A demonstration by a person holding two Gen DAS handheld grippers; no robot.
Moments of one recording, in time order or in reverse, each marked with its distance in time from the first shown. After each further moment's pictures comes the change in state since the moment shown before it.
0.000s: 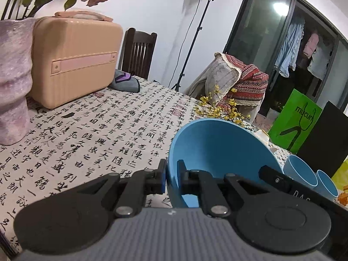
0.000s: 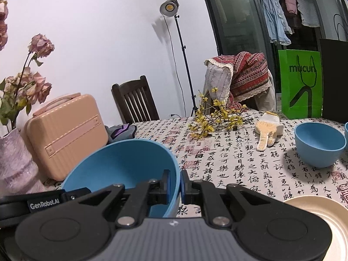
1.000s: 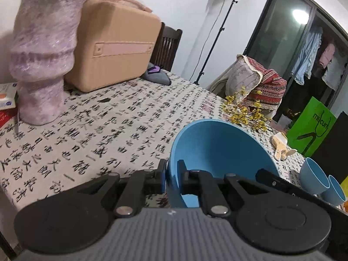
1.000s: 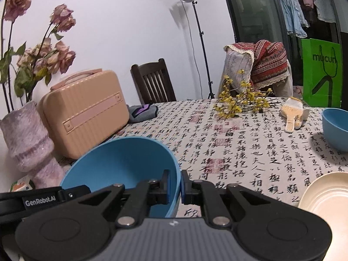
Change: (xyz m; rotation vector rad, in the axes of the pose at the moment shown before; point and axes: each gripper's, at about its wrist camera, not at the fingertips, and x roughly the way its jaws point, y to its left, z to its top) left arm -0.013 0.072 -0.015 -0.090 0.020 0.058; right arm 0.016 0.058 -0.034 -0.041 0.078 0.063
